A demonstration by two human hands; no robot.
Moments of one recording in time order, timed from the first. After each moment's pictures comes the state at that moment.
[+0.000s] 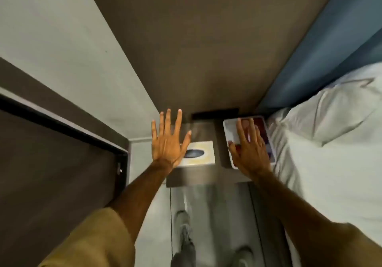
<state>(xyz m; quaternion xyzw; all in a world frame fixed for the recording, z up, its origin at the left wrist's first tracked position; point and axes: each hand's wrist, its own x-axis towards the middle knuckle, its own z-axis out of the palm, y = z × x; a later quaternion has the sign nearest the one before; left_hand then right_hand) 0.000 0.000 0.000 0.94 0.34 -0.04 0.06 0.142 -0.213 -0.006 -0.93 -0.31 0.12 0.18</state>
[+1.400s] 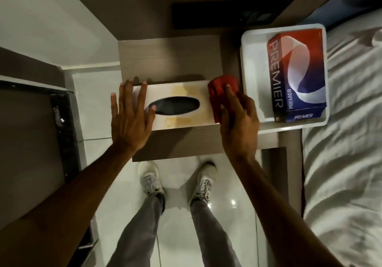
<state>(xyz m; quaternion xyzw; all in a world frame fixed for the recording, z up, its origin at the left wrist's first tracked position) -0.028 0.063 -0.392 0.93 0.33 -0.10 0.09 0.134 -0.150 -0.321 -0.92 -0.19 0.18 0.28</state>
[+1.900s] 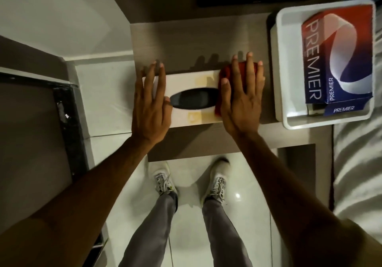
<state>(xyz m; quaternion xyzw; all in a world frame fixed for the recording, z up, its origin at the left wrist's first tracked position) -0.025 0.076 -0.428 0.94 0.29 0.05 0.19 0.129 -0.088 -0.400 -0.94 -0.26 0.10 0.18</state>
